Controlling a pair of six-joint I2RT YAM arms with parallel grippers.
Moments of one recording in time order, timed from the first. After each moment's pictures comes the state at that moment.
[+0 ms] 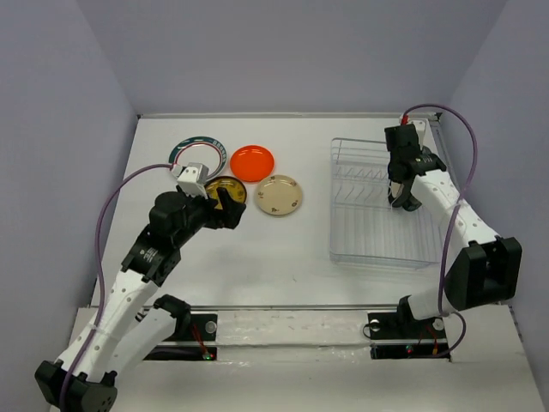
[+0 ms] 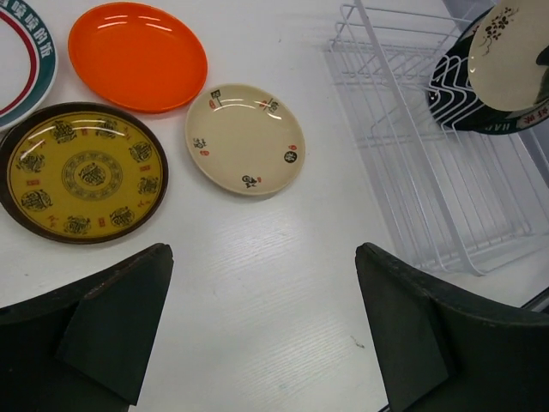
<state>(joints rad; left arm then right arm) -0.44 0.70 0.71 -0.29 0.11 -0.36 0.20 1.44 1.28 -0.68 0.62 0.21</state>
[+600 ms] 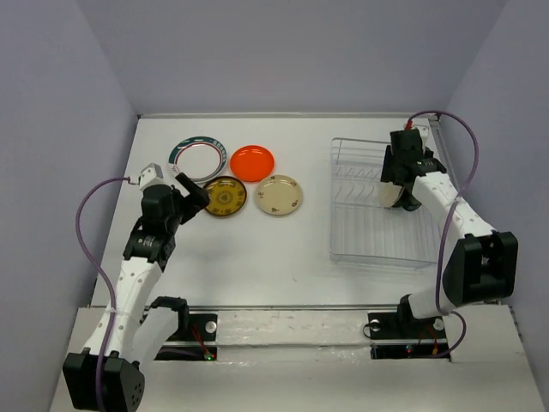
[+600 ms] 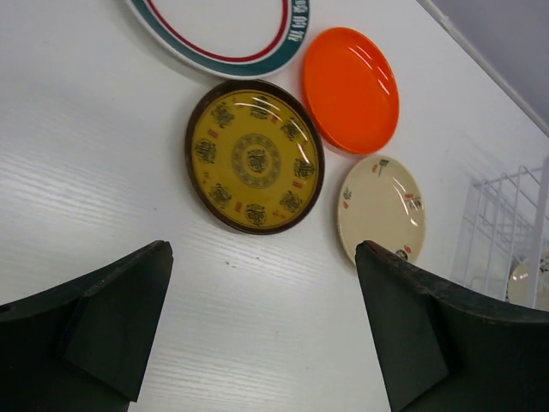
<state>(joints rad) -0.14 0.82 0.65 -0.30 -0.06 -0.67 0.13 1.48 1.19 -0.56 0.52 0.23</state>
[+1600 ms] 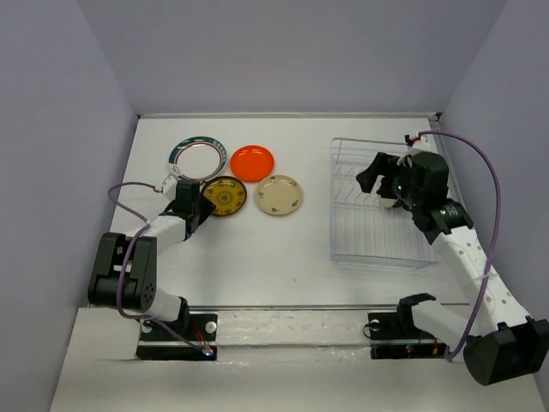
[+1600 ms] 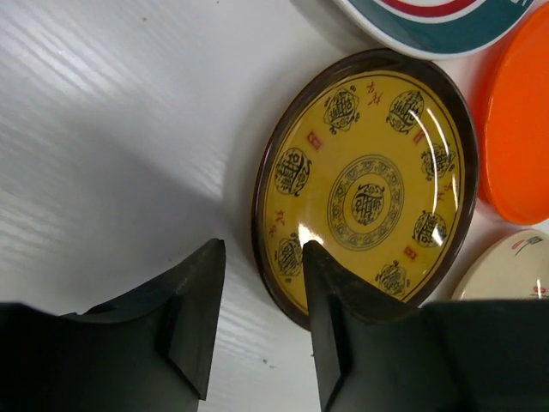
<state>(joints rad) -0.14 1.43 0.59 0.07 -0.20 -0.90 0.20 1.00 0.95 -0.36 -0.11 0.38</state>
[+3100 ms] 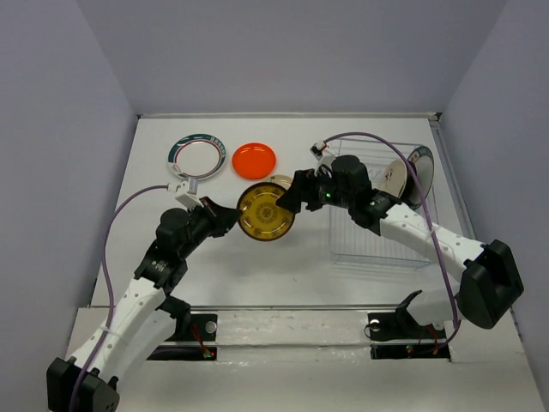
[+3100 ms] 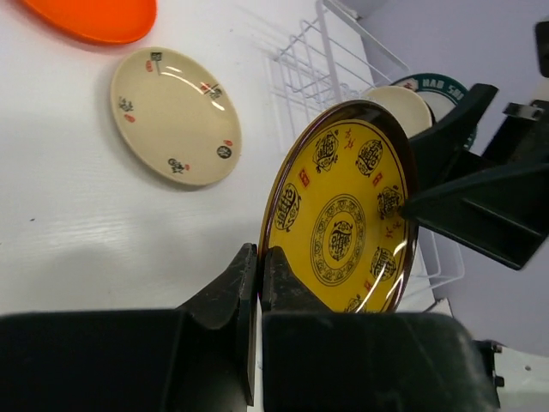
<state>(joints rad) -0.40 0.65 0.43 -0.01 0.16 -0.79 0.67 1.36 1.00 -0.03 -0.32 0.53</state>
